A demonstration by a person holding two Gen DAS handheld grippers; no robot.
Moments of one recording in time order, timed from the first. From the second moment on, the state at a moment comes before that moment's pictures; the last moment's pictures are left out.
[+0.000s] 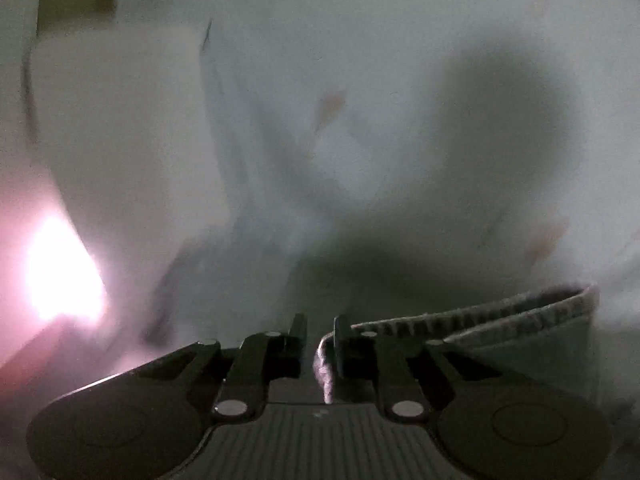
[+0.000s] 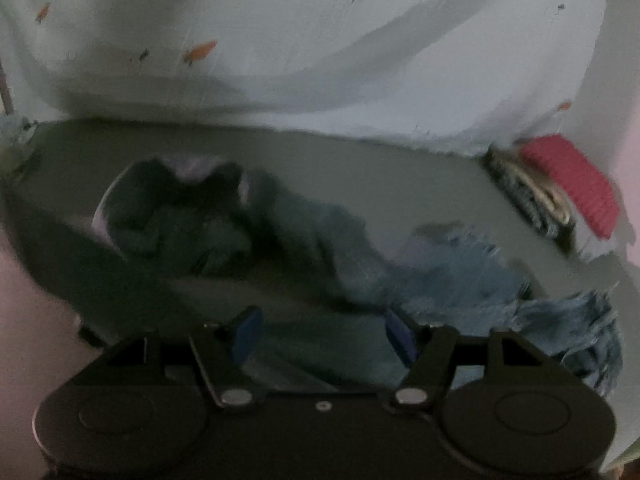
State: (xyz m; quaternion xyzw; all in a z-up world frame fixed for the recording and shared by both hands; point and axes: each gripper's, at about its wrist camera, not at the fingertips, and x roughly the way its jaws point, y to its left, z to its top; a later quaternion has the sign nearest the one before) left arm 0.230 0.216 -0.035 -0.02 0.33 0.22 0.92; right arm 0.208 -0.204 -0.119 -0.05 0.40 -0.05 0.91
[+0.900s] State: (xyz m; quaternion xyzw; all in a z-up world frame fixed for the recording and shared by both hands) left arm 0.239 0.244 -0.194 -0.14 0.50 0.13 0.85; right arm 0.311 0.091 -0.190 -0.11 0.42 0.32 0.84
